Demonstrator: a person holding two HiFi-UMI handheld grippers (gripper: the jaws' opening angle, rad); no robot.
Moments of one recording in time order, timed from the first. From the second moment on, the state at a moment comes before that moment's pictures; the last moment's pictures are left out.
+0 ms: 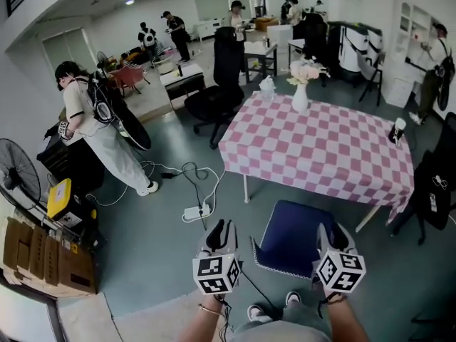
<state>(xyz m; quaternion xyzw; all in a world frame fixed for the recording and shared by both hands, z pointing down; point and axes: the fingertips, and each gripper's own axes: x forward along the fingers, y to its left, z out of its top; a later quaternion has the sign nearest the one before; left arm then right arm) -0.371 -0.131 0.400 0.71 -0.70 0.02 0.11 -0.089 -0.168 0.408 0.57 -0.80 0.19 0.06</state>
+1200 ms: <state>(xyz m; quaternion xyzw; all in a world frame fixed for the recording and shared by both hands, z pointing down) -0.235 -0.168 0.448 0.85 -0.50 0.15 0.10 -0.027 -0.144 0.456 0.52 -0.82 0.20 0.13</state>
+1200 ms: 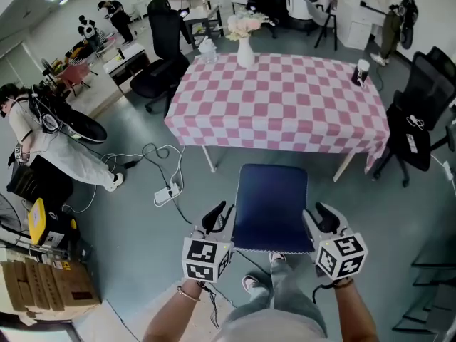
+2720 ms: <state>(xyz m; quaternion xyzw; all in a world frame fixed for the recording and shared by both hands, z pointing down) -0.149 -0.043 0.604 0.85 -0.07 0.51 -0.08 -0.064 -0.030 0.603 0.14 -0.85 0.05 0.50</state>
